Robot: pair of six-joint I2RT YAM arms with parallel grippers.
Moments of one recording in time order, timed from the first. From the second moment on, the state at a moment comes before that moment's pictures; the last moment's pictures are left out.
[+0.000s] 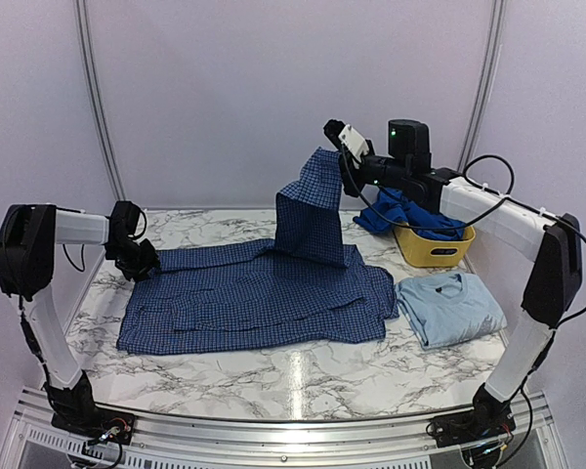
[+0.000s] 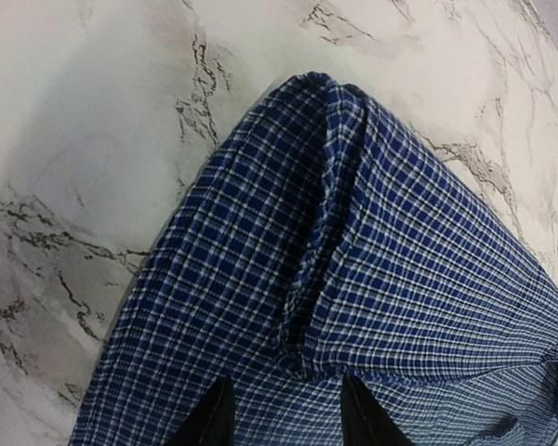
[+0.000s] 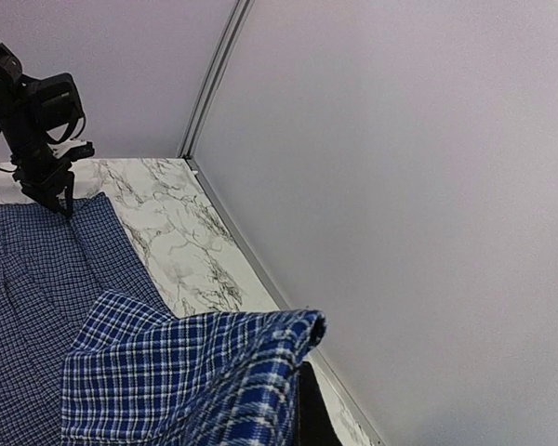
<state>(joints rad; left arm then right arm) -0.06 1.85 1.15 -0.42 0.11 -0.74 0.51 1.73 1.57 -0.02 -0.39 -0.49</state>
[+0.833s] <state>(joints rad) -0.04 1.85 1.27 -0.44 0.09 -0.65 0.47 1.73 1.62 -0.14 -0.44 -0.51</state>
